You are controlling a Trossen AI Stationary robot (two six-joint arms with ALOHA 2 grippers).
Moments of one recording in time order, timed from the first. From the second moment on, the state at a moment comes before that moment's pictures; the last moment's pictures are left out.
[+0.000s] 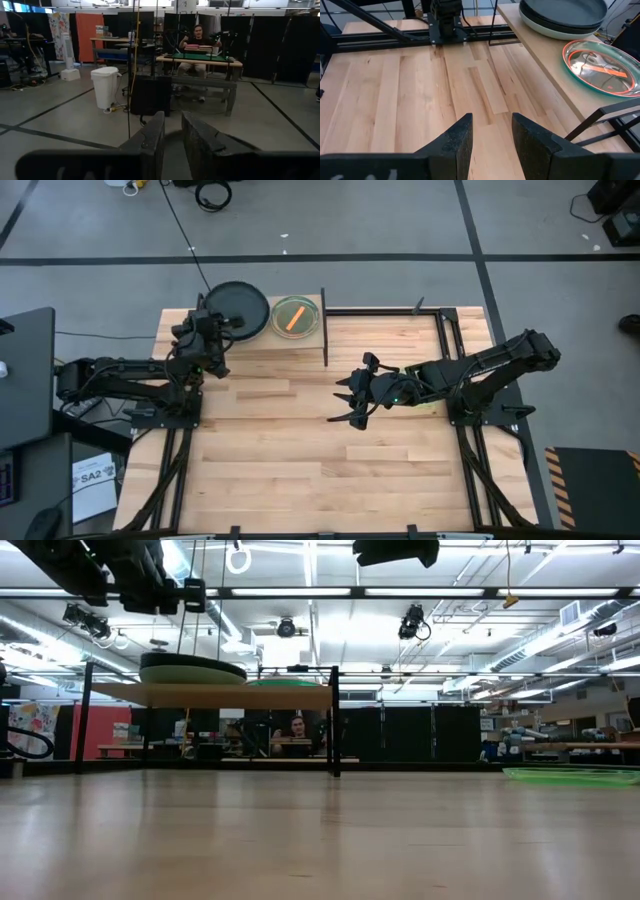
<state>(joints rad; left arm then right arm) 0.26 1.01 0.47 0.94 -1.57 0.30 0.26 1.41 1.20 -0.37 0.48 0.21</state>
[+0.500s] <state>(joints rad) 0.29 1.01 0.47 0.94 -1.57 0.30 0.26 1.41 1.20 -0.37 0.48 0.21</state>
